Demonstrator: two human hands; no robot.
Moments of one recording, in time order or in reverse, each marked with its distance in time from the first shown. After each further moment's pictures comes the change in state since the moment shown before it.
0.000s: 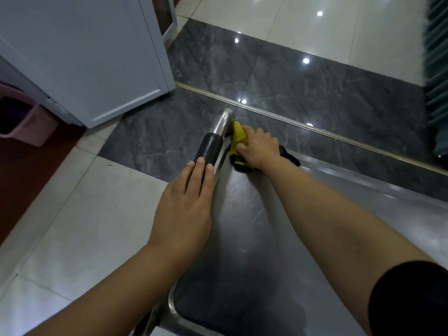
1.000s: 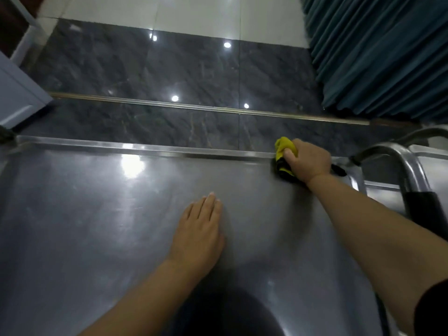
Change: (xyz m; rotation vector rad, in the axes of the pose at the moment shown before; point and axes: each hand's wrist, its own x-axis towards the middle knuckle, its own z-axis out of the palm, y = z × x) left_hand 0.022 0.424 0.093 -0.049 -0.112 0.392; right_hand -0.194 0.542 -0.021 -0.057 0.254 0.371
